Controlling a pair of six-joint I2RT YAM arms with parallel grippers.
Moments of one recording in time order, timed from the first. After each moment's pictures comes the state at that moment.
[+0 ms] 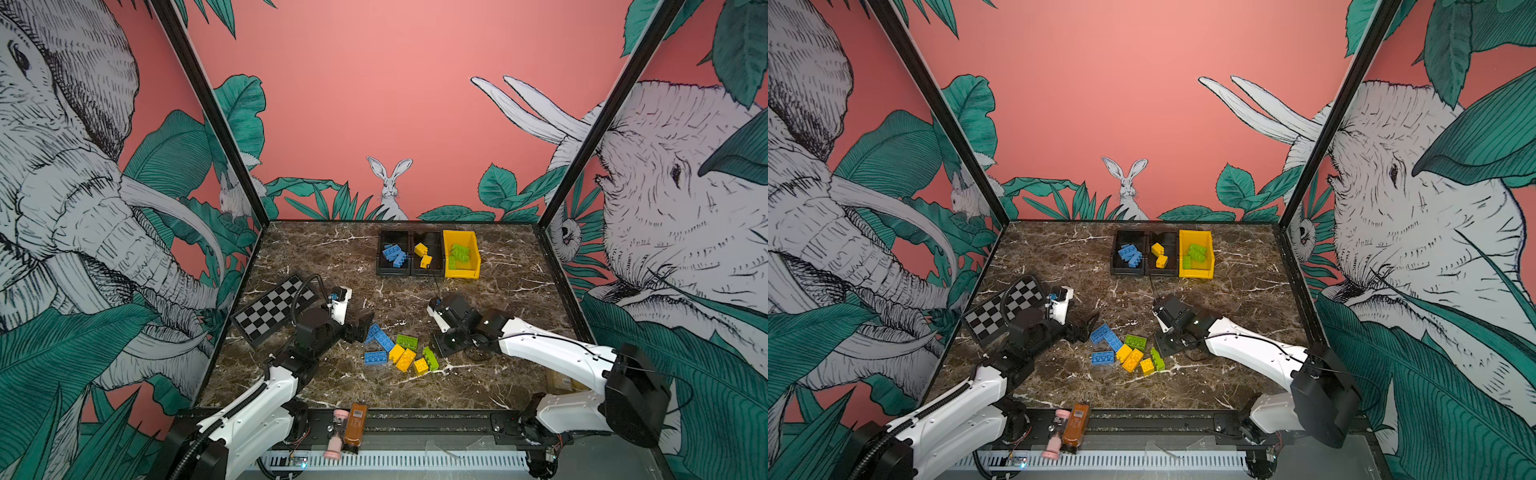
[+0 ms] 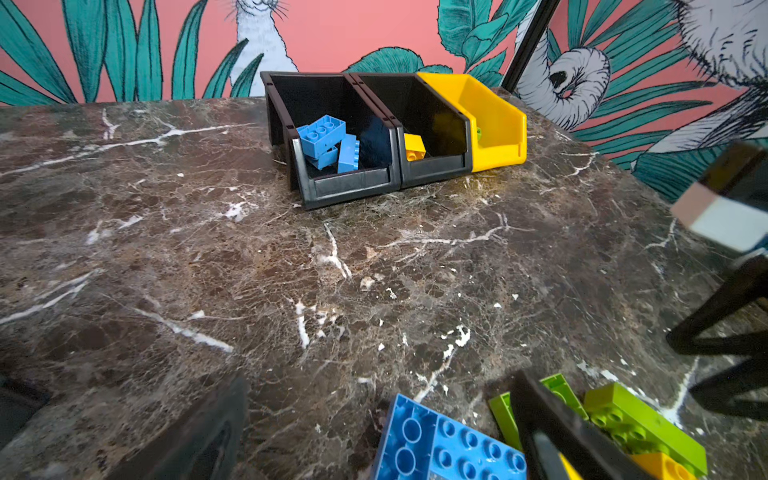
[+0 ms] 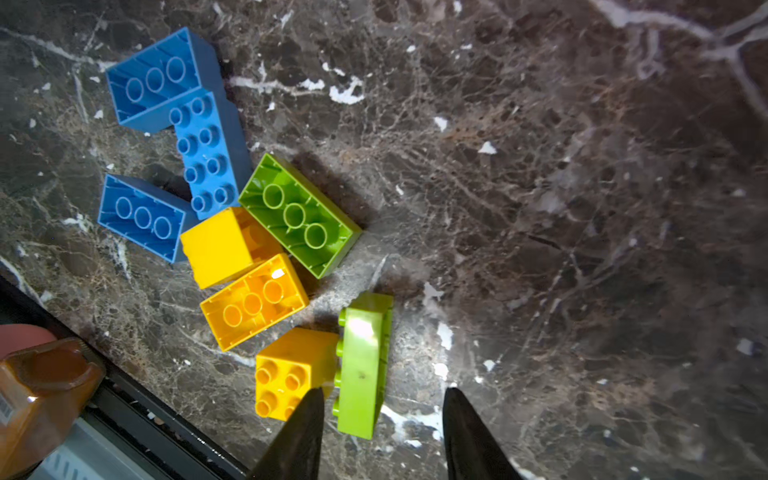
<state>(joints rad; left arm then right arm) -0.47 0.87 0.26 0.27 0.16 -0.13 0.87 1.37 0.85 -0.62 -0.07 0.42</state>
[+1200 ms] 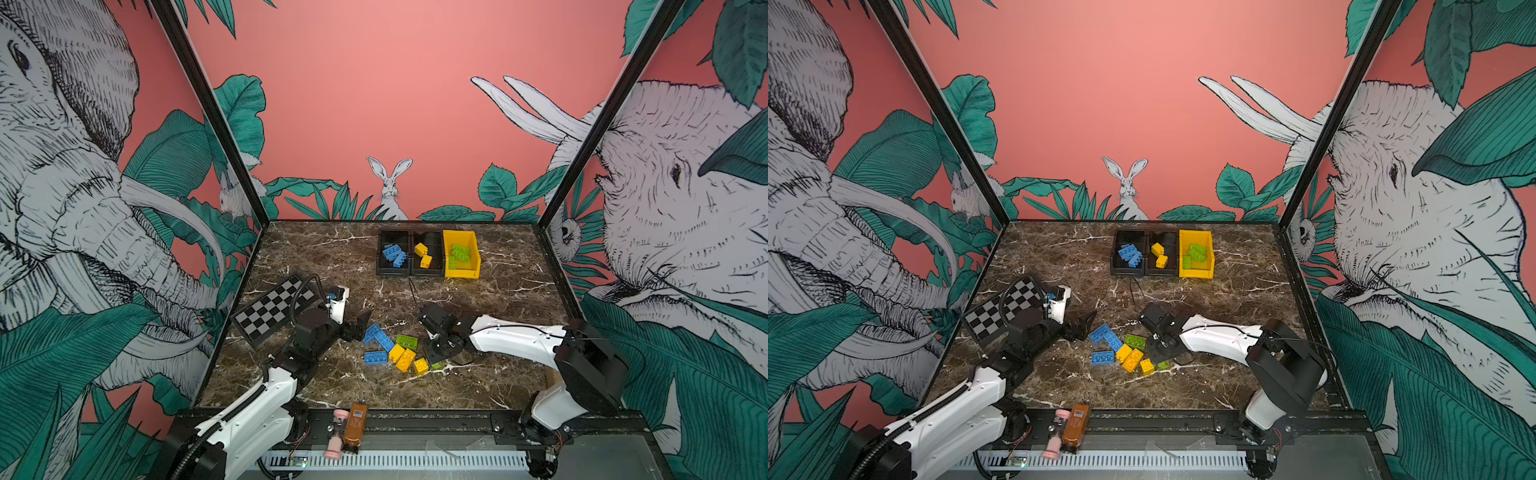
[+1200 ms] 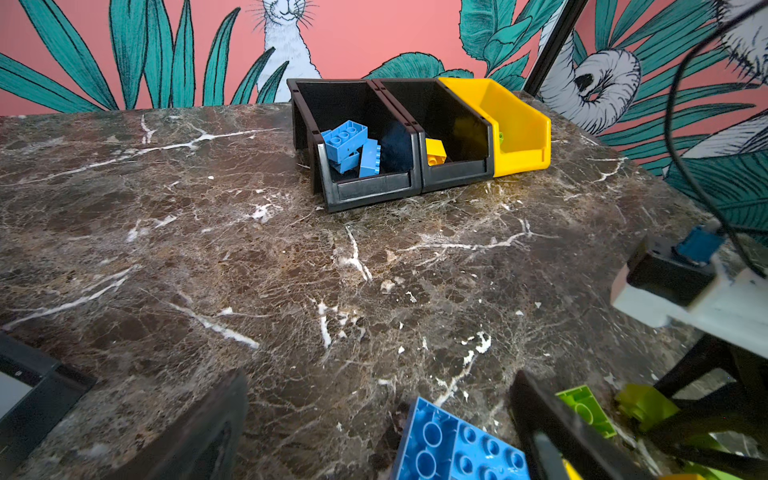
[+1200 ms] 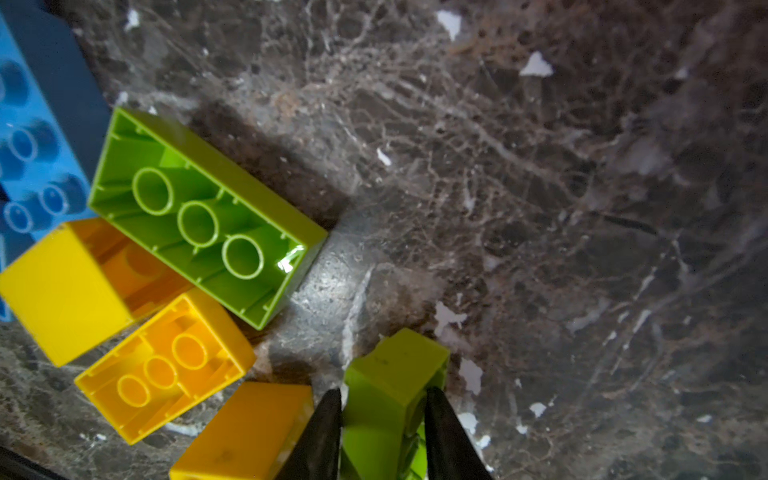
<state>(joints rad) -0.47 0.86 0.26 0.26 0.12 -0.13 0.92 1.57 0.88 -0.61 0.01 0.52</state>
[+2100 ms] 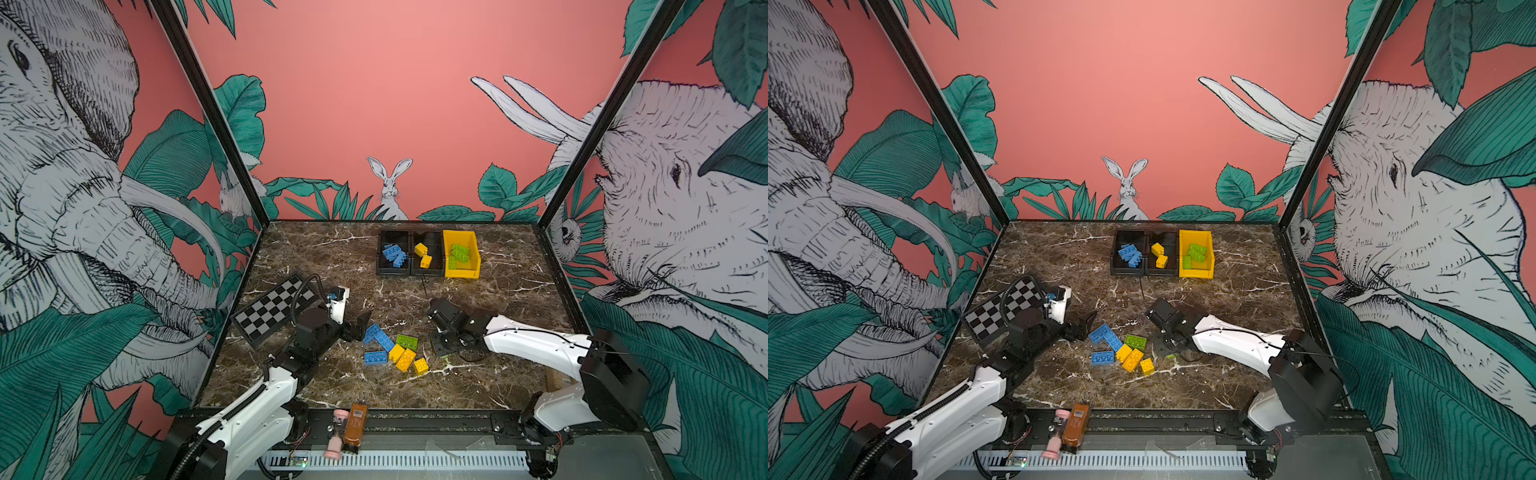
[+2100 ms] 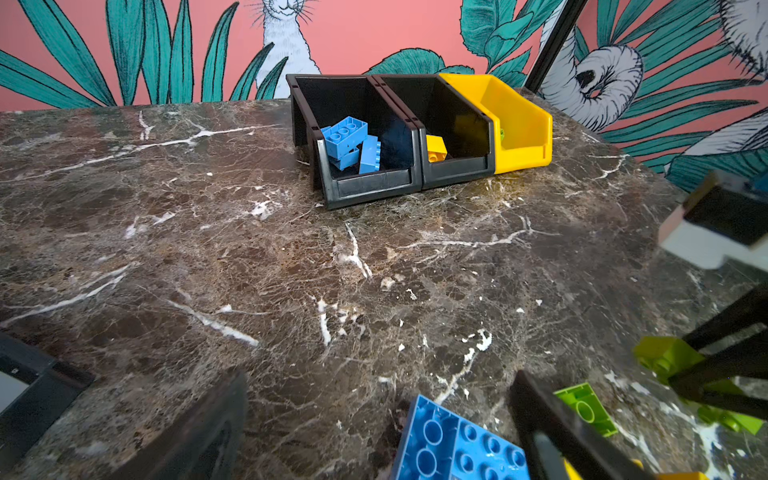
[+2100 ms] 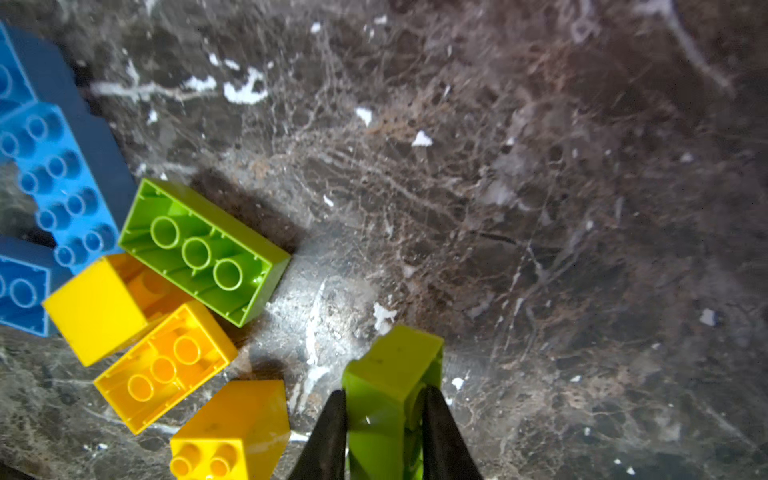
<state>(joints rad) -0.47 0.87 0.26 0.26 0.12 -0.13 0.85 1.44 0.86 -0.62 0.08 0.50</state>
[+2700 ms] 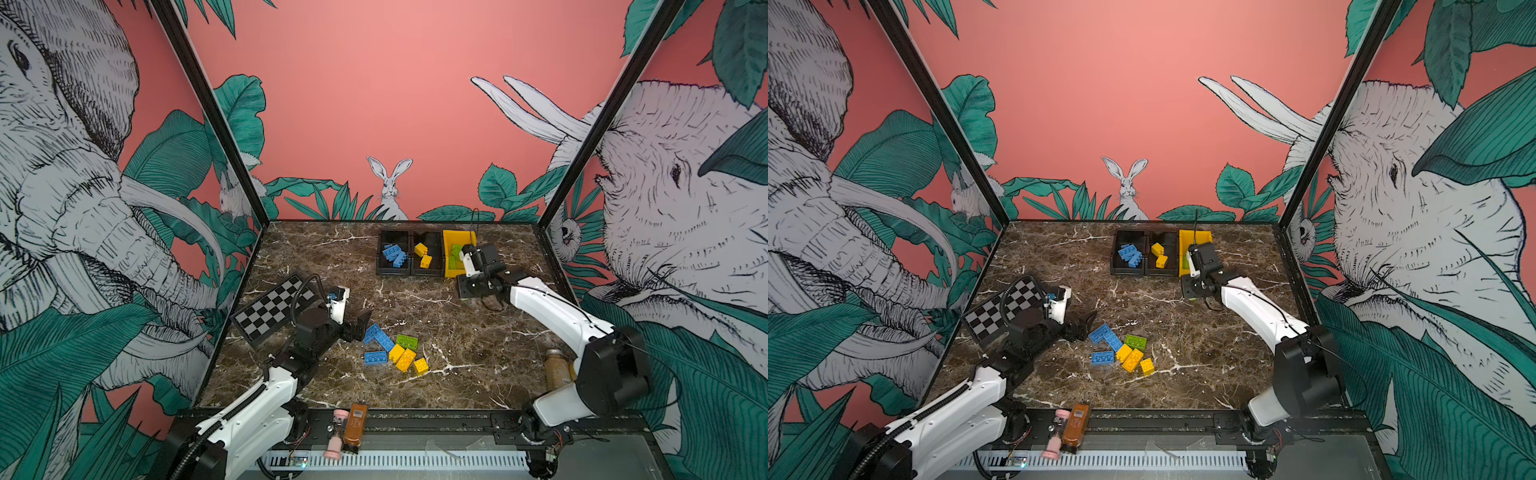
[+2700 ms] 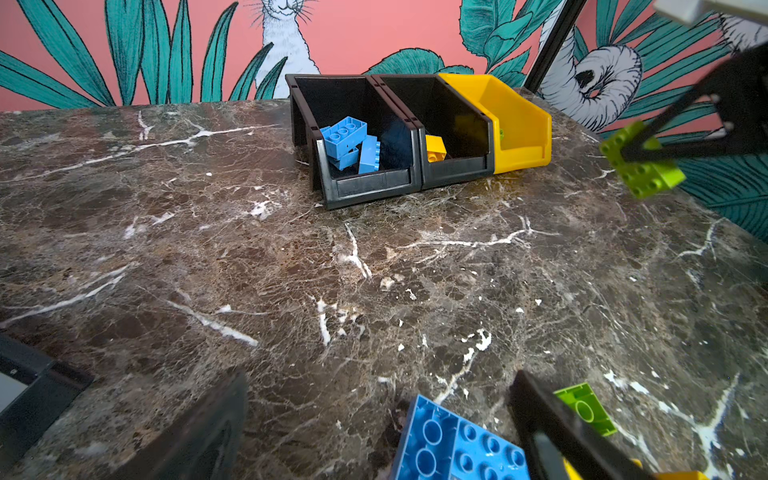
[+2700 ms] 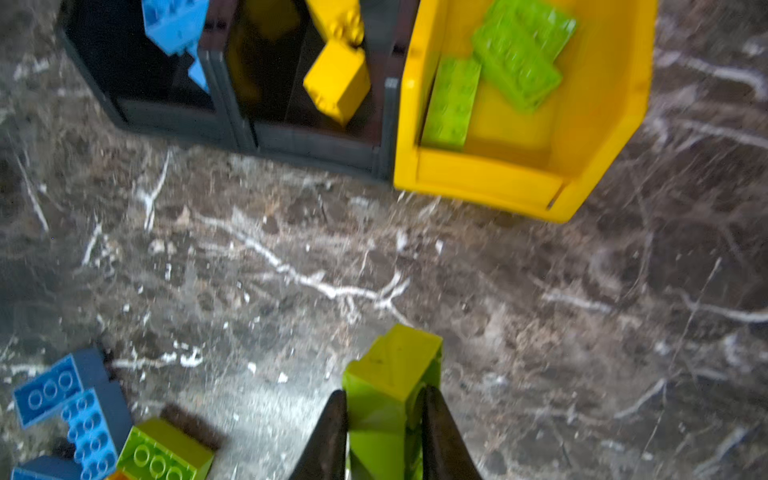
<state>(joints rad) -0.47 0.87 0.26 0.26 0.12 -0.13 0.38 1.54 1.18 -0.59 -0.03 0.19</state>
